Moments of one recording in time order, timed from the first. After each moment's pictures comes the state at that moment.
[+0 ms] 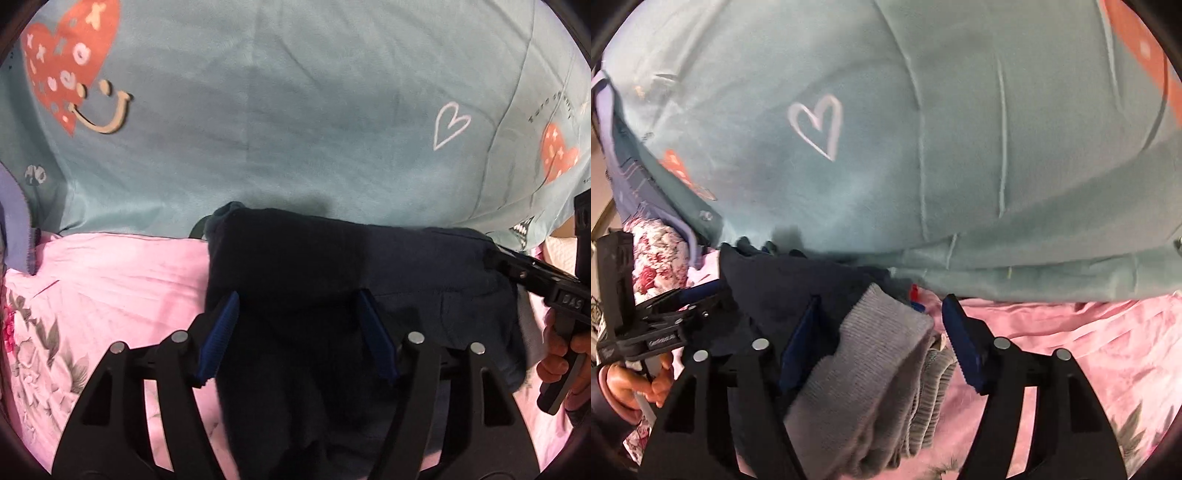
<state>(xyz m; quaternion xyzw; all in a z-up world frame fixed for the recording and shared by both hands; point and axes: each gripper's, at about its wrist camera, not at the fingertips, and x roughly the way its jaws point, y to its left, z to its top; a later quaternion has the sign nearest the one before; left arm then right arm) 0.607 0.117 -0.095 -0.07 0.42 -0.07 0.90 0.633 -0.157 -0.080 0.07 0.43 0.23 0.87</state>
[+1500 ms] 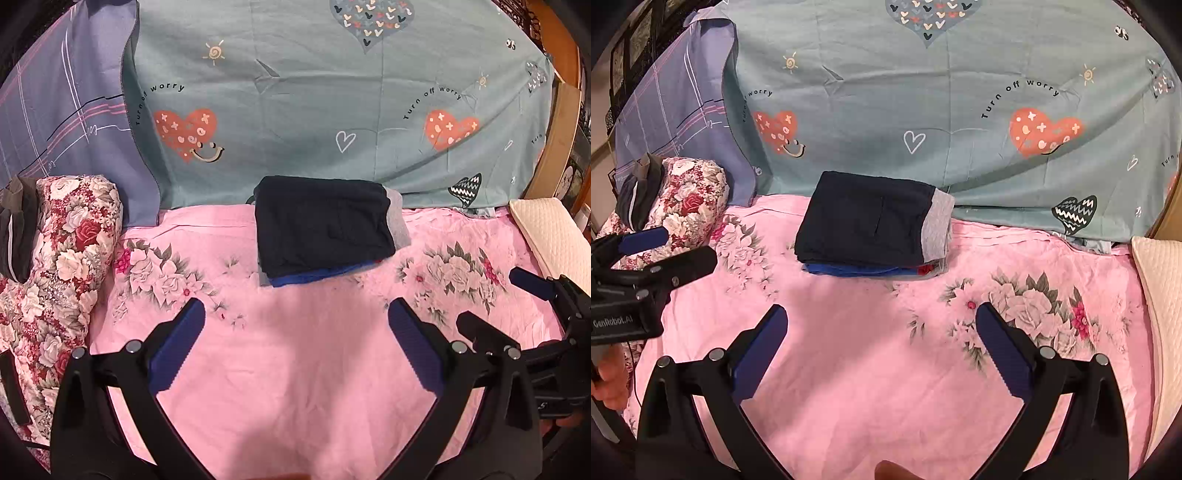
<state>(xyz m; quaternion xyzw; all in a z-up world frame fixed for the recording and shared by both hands) 0.315 0.069 0.034 0.00 0.37 -0.01 0.93 0.327 -0.117 0.018 -0.03 0.37 0.14 0.92</state>
